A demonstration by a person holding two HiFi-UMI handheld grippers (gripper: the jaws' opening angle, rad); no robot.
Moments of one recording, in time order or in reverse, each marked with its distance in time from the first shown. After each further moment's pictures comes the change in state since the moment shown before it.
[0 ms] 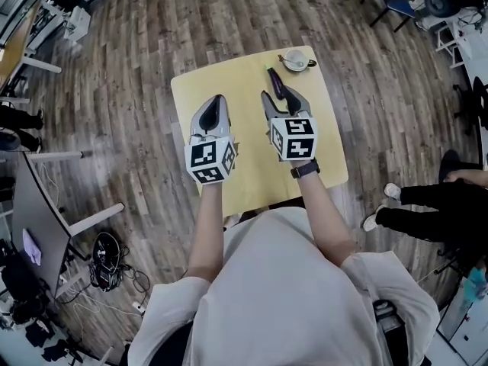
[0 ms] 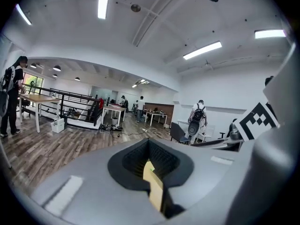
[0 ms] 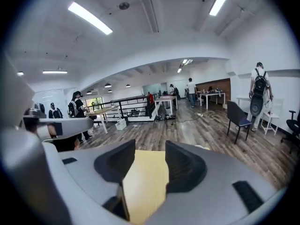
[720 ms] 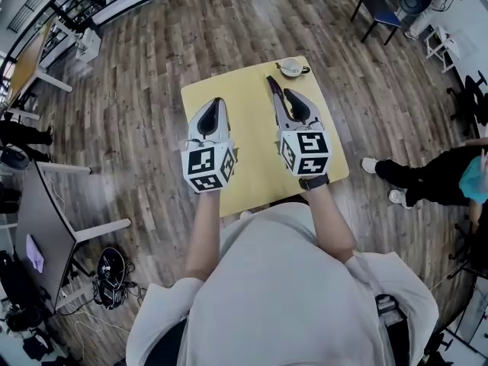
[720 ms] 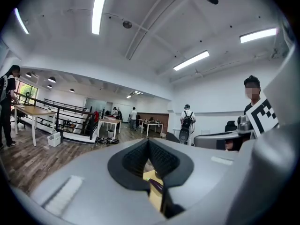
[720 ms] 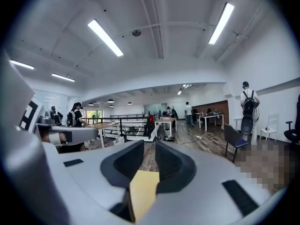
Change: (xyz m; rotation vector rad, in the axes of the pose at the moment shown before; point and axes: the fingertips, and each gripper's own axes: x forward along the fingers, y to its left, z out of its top) left arm -0.091 -0.033 0.074 0.080 -0.136 -0.049; right arm -0.127 0.042 0.076 -0.076 -0.271 -0.025
